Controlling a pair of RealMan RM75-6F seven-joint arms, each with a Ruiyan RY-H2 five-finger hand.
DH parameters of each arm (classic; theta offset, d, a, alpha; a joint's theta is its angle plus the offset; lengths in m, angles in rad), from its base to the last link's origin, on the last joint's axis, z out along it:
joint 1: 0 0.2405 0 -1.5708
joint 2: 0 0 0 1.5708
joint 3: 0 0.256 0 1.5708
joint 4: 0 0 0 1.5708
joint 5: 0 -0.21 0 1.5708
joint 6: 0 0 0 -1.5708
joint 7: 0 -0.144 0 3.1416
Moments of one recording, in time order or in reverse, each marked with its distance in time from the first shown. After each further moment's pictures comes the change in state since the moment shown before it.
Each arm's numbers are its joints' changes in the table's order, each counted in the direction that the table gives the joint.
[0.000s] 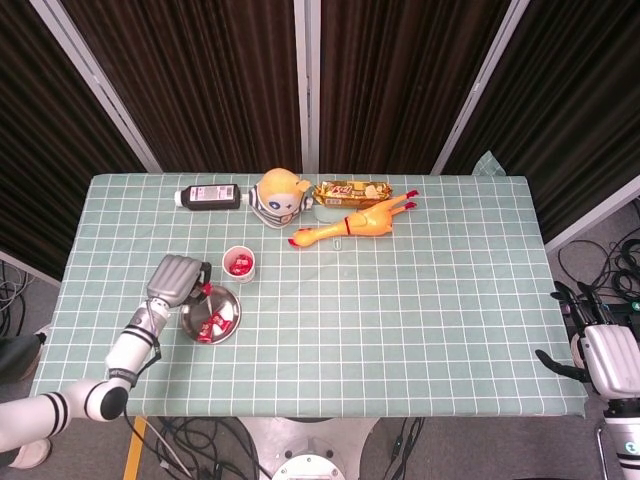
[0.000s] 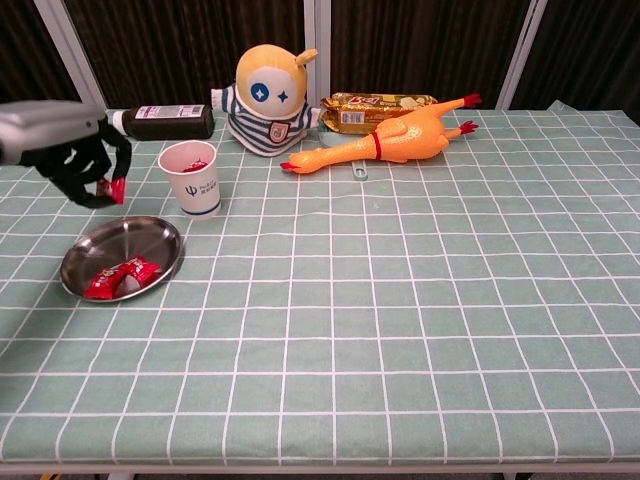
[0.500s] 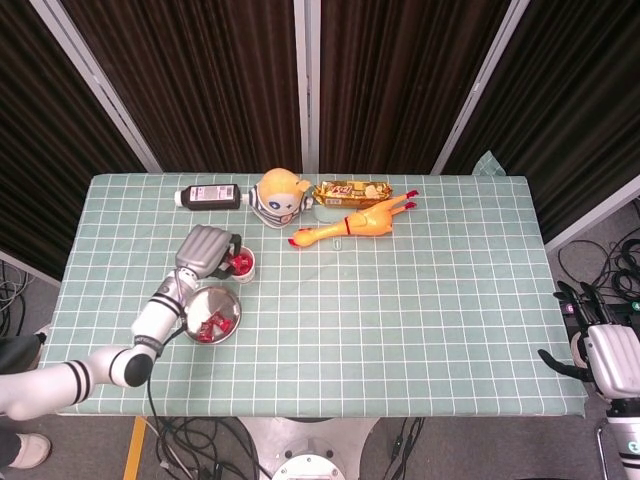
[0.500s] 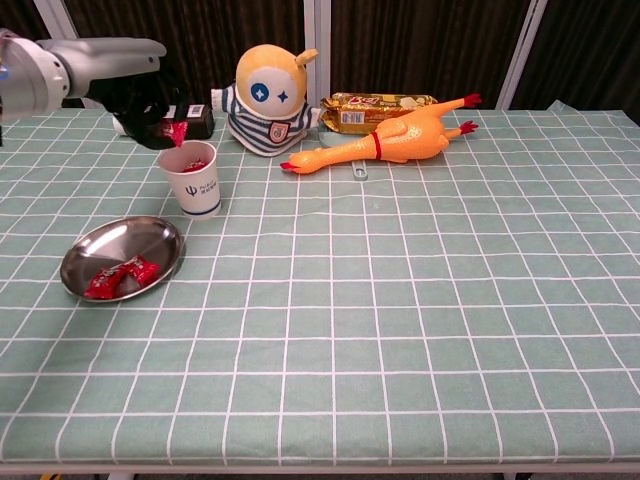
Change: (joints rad) left arm -0.166 -0.016 -0.100 -0.024 0.137 -0.118 -0.075; right arm 0.000 -0.002 0.001 -0.018 -0.009 -0.006 -0.019
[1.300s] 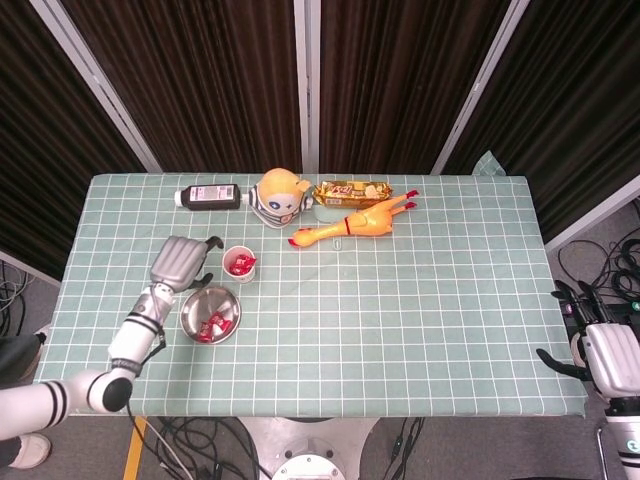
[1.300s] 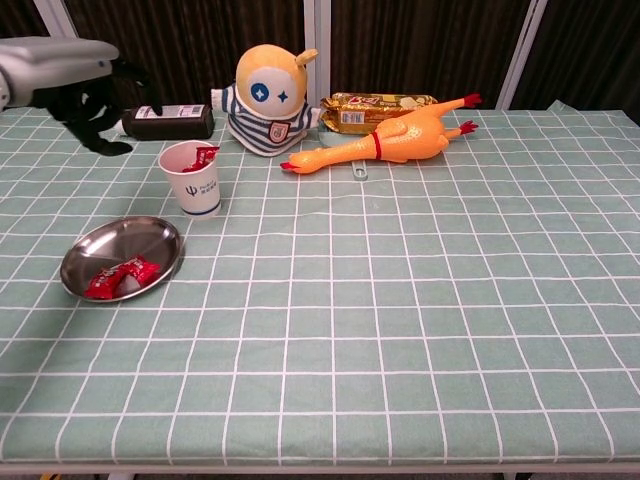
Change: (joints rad) left arm 0.097 0.086 0.110 0.141 -0.053 0.204 -0.025; right arm 0.005 0.003 0.000 0.006 0.009 -0.002 0.002
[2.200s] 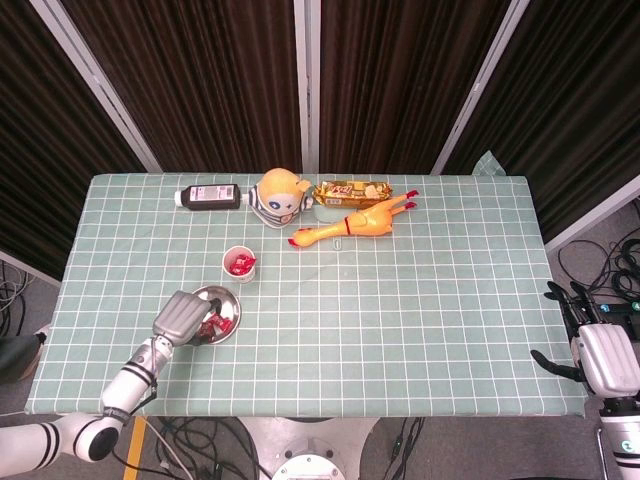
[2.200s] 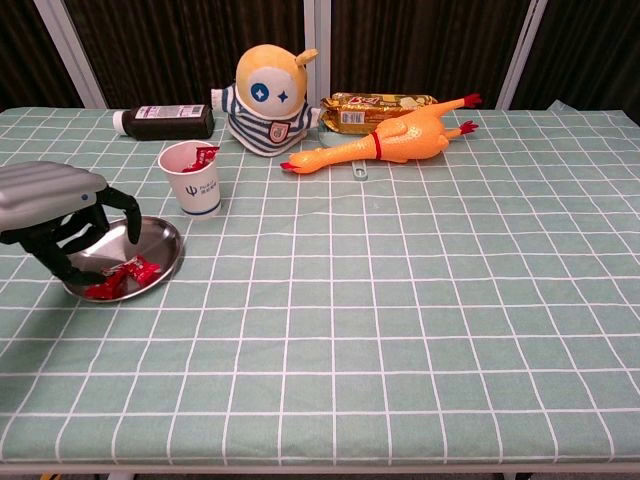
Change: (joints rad) left arm 0.151 -0.105 0.151 -0.064 -0.251 0.002 0.040; right arm 0.006 -0.002 -0.006 0.013 0.012 -0.001 0.015
